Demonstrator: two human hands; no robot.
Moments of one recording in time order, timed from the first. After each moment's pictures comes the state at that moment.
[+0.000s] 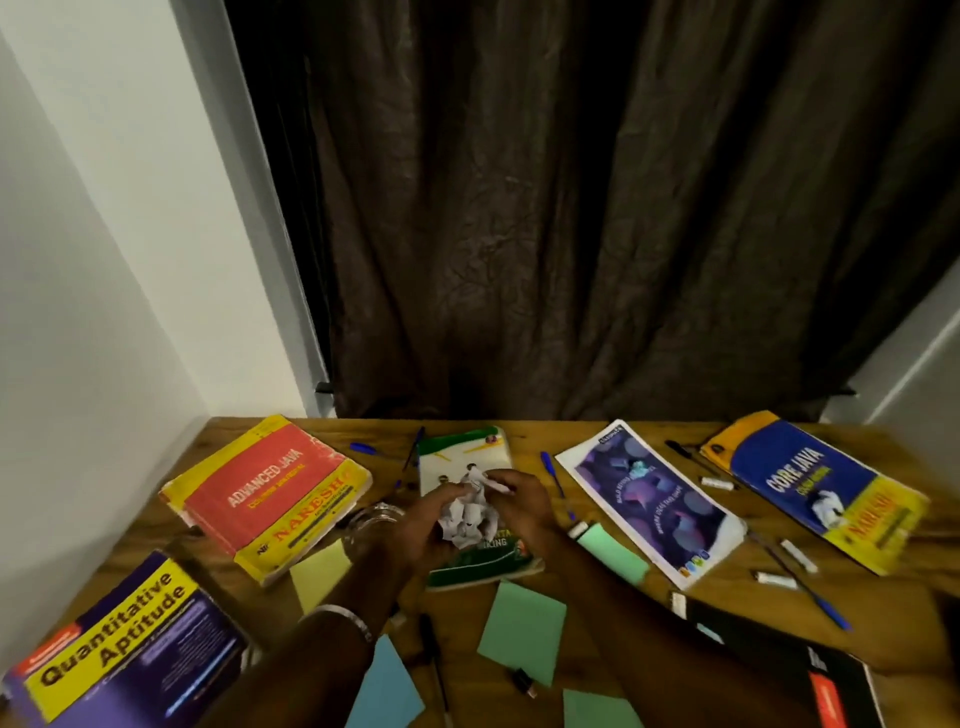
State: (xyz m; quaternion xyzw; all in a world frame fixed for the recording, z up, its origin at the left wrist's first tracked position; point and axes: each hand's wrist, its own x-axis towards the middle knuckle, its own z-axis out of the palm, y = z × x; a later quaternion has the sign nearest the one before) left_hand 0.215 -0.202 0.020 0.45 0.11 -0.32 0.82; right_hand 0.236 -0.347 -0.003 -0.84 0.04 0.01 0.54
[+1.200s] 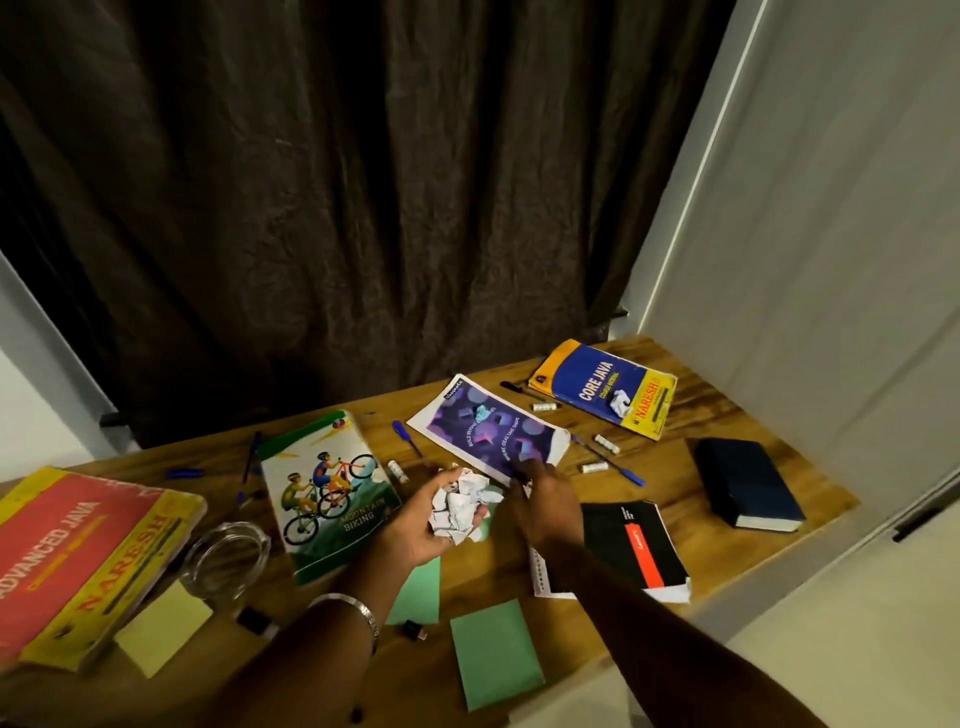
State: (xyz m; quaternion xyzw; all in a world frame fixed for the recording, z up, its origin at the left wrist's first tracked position) left_hand 0.169 -0.344 0.011 0.39 0.18 -0.45 0.78; right_hand 0.096 -0.499 -0.004 -0.93 0.23 -0.12 0.26
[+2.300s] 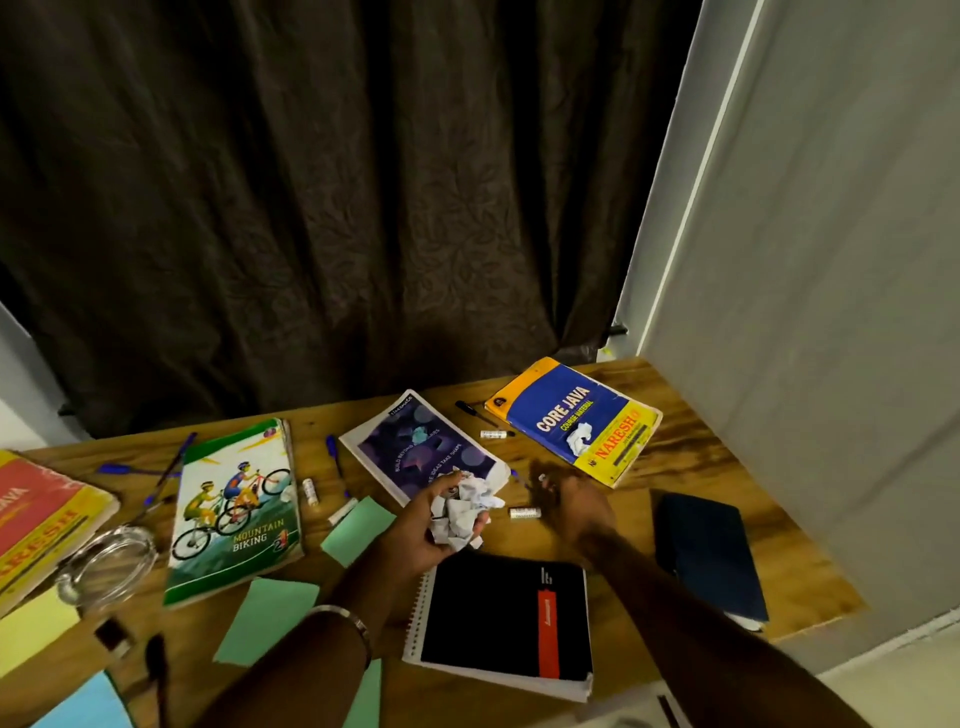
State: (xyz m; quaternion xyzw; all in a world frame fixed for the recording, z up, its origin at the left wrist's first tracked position) left_hand 0.159 -0.513 0.000 0.44 0.17 -0.40 0.78; right_hand 0.117 -0.733 -0.003 -0.95 0.16 0.07 0.24
